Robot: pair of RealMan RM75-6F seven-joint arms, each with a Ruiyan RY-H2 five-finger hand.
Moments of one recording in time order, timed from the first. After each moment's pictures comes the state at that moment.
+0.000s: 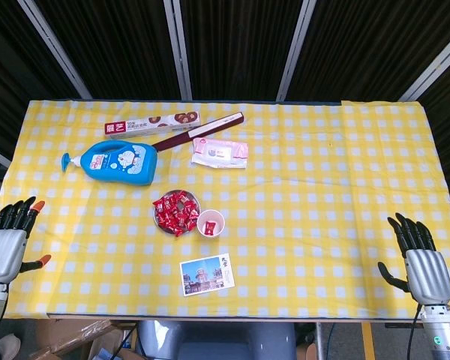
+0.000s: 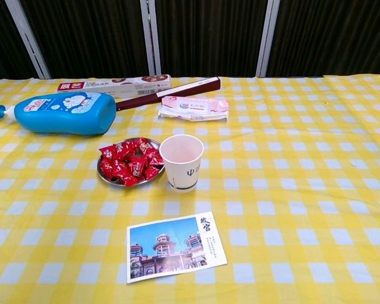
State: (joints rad) left arm -0.24 -1.11 0.05 -1.73 1.33 1.47 0.21; right arm 0.08 -1.13 0.05 -1.65 -1.50 1.45 0.04
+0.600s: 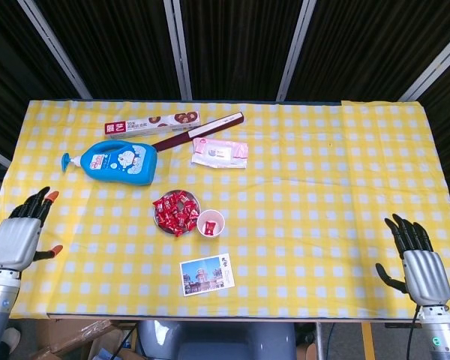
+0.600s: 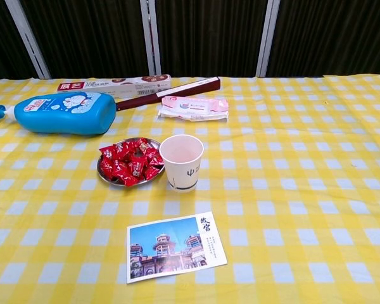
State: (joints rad) left arm -0.30 -1.11 -0.04 -1.81 1.27 1.37 0.33; right arm 0.08 -1.12 0.04 -1.66 -1.51 1.45 0.04
